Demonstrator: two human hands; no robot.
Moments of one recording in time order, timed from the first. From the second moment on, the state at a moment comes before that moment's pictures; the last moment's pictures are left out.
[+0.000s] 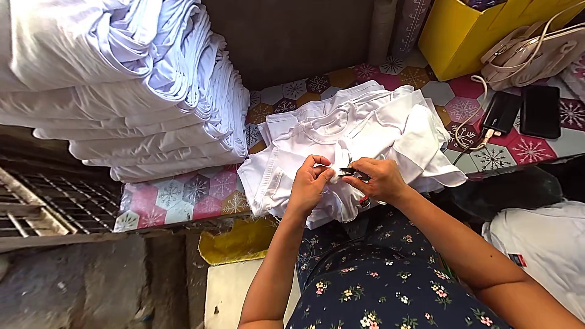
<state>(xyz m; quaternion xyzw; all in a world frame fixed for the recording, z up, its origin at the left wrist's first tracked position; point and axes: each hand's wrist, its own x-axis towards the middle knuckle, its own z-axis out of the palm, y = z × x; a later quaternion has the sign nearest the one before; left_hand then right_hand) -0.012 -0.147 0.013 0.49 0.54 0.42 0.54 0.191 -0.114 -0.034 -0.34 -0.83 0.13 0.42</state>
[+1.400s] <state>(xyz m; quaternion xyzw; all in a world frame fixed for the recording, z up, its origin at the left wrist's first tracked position) 0.002 -0.108 -0.008 0.17 0.53 0.64 0.53 0.277 -0.159 -0.092 -0.52 -0.77 0.16 0.32</state>
